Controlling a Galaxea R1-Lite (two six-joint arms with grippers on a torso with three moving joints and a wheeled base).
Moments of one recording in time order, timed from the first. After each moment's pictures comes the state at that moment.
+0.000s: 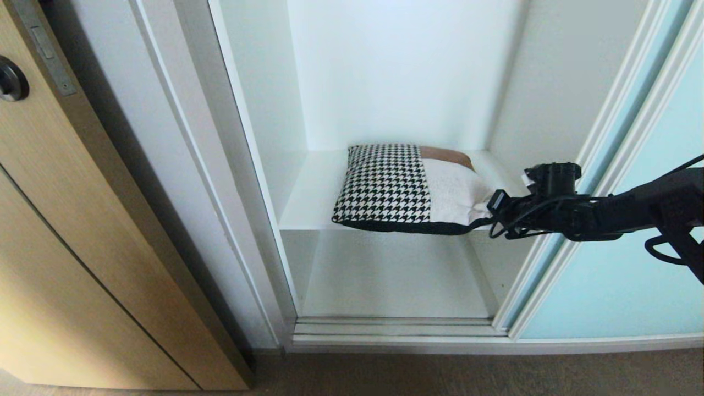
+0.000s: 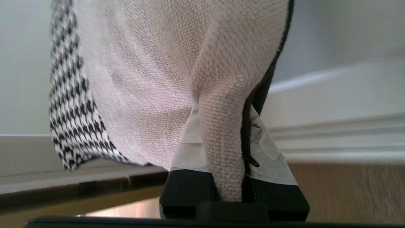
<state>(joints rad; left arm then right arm) 0.00 0.00 0.00 0.01 0.00 0.00 0.03 2.33 -1.61 -0.34 0.40 0.73</state>
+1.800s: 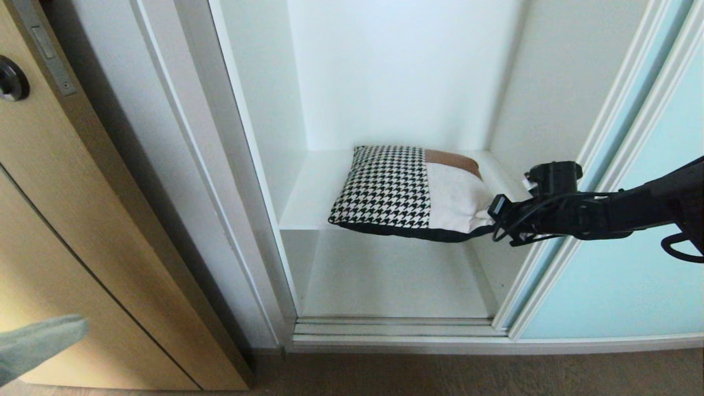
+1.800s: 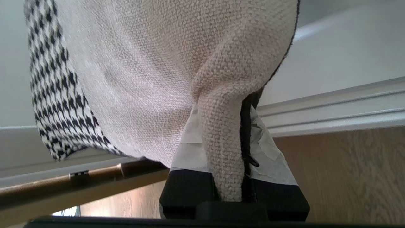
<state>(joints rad) -0.01 0.78 -0.72 0.27 -0.36 -0.05 0.04 2.26 -1.54 -0.24 0.34 0.72</state>
